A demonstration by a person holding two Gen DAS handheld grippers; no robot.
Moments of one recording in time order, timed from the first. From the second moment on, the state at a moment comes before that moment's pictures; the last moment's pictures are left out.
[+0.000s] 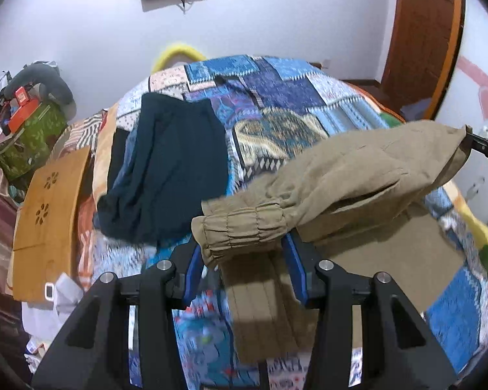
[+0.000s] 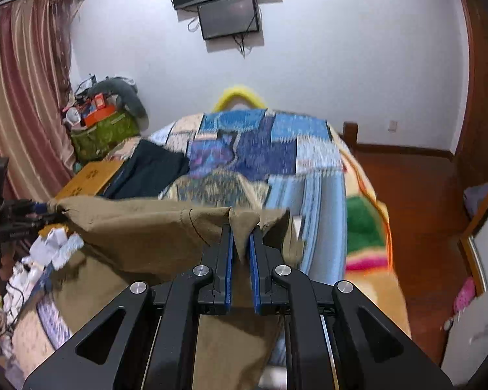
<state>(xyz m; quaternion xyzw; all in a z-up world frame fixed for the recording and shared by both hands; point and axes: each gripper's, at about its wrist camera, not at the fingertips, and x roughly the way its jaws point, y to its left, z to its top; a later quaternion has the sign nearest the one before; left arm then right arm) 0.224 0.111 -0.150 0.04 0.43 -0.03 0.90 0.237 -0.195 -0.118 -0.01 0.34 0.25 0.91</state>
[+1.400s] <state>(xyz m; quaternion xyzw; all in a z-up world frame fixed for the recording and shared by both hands) 0.164 0.007 -0.191 0.23 0.44 -0.05 0.87 0.131 -0.173 -0.173 -0.05 0.39 0.27 0.88</state>
